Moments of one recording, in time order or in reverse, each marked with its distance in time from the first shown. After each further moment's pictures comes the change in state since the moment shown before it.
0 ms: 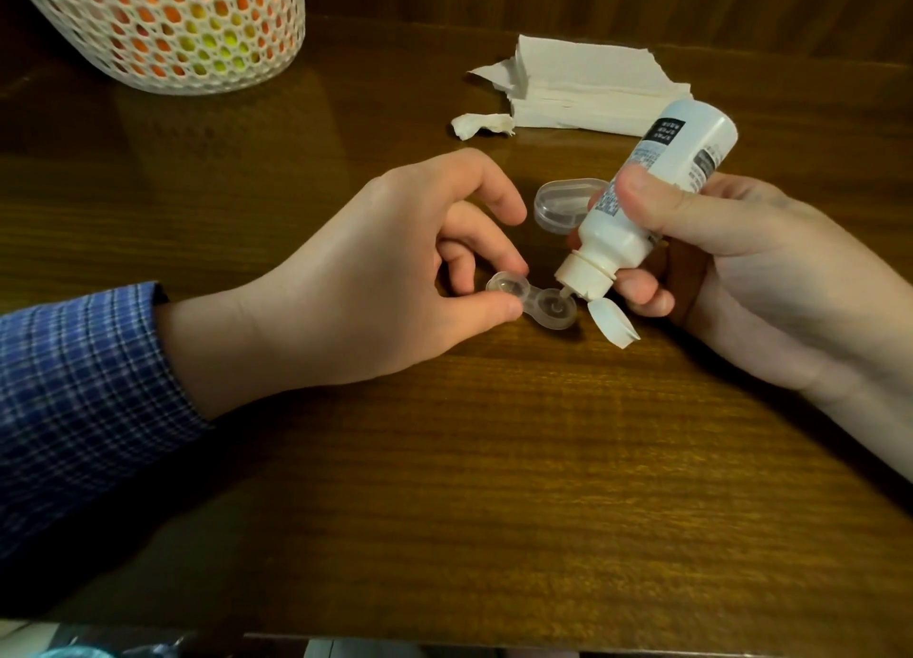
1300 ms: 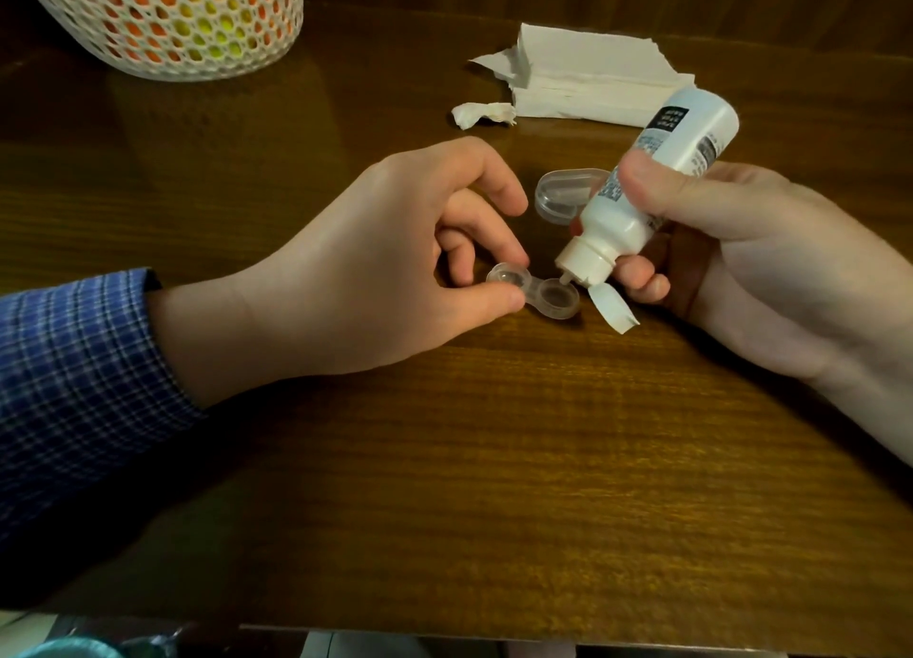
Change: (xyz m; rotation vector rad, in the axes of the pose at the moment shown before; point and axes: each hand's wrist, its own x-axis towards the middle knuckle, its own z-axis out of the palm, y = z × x) left_hand 0.000 0.000 0.001 0.000 -0.008 0.008; right_hand 0.001 -0.003 0.002 0.008 0.044 0.056
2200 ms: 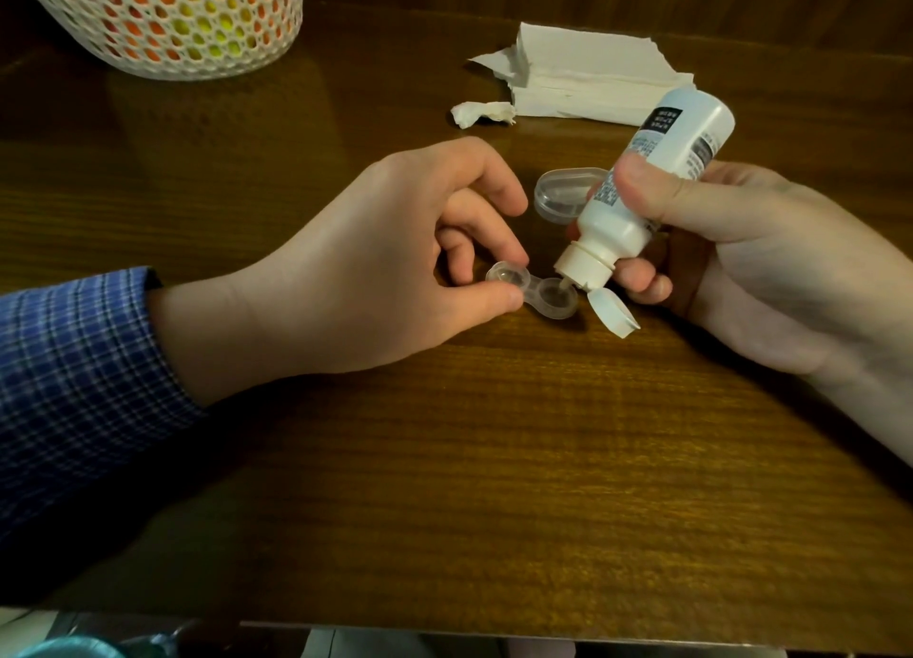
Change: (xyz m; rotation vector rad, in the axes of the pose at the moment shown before) left_hand 0.001 -0.002 0.000 0.010 0.002 0.009; right_hand 0.000 -0.001 0.001 -0.040 -0.014 0.011
